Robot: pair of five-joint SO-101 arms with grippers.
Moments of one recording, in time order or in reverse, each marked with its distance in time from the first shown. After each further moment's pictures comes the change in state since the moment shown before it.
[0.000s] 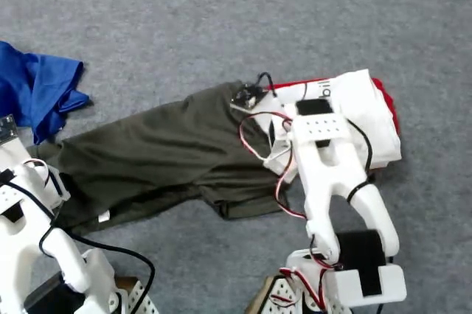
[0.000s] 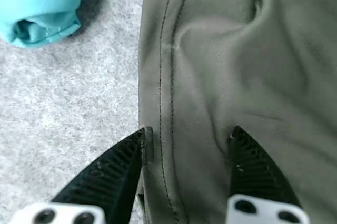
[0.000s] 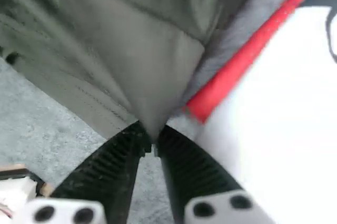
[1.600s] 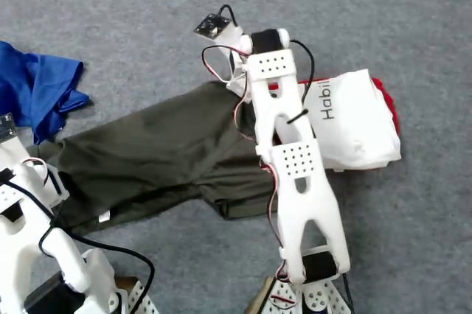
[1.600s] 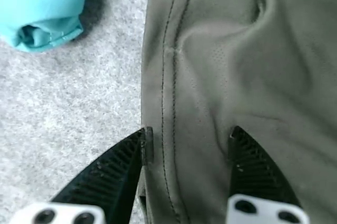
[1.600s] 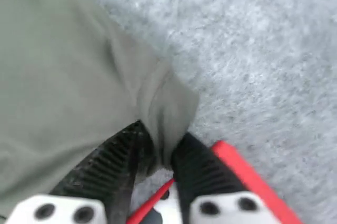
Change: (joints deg) left arm 0.0 0.0 -0.6 0.0 0.0; right arm -5.9 81.5 -116.5 23.6 -4.0
